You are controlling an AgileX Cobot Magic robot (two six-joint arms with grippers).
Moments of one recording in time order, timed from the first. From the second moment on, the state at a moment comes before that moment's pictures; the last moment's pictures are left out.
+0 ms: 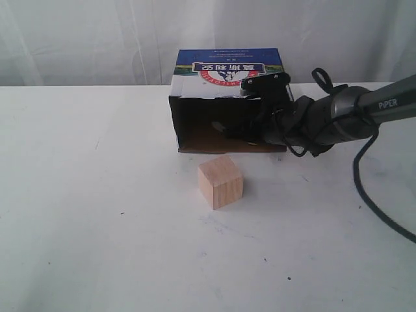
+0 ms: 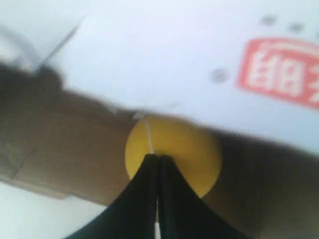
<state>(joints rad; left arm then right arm) -0.07 0.00 0.02 -0.20 0.34 0.11 0.40 2.08 -1.23 0.78 -0.17 -0.68</state>
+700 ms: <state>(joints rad) -0.07 0.00 0.02 -0.20 0.34 0.11 0.39 2.07 -1.23 0.78 -0.03 -0.68</state>
